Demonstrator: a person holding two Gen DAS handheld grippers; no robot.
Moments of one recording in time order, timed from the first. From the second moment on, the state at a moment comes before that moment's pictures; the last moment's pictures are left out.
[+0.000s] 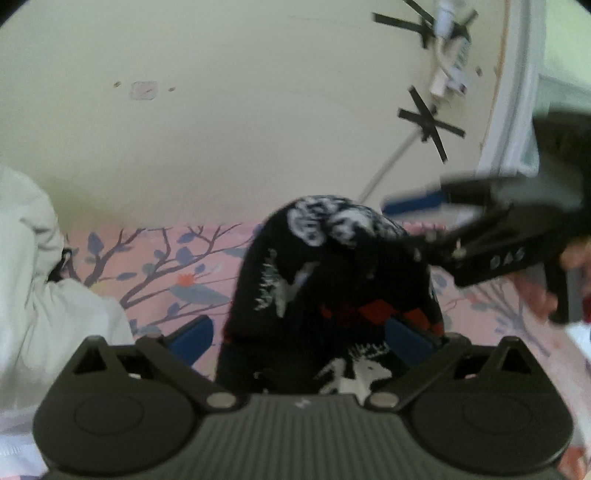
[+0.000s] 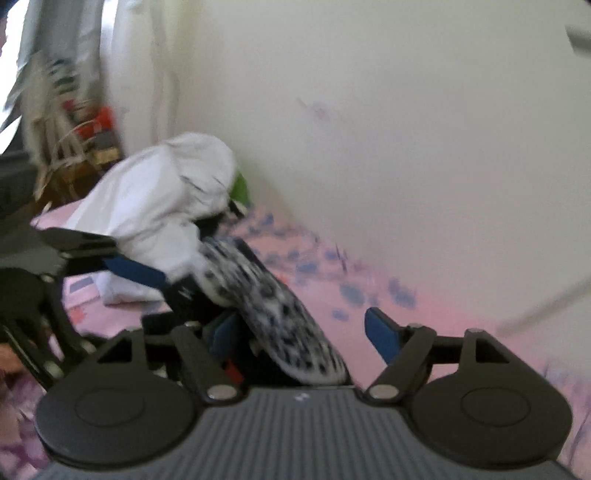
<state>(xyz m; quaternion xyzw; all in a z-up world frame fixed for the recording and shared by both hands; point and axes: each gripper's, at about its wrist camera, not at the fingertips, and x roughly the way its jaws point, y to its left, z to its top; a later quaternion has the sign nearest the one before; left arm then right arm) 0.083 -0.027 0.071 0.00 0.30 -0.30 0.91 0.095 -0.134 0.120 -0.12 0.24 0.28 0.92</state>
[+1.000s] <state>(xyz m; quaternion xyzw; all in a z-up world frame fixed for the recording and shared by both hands) 0.073 -0.033 0.106 0.05 0.26 -0.35 0.90 0.086 -0.157 0.158 0.04 0.35 0.38 0.86</state>
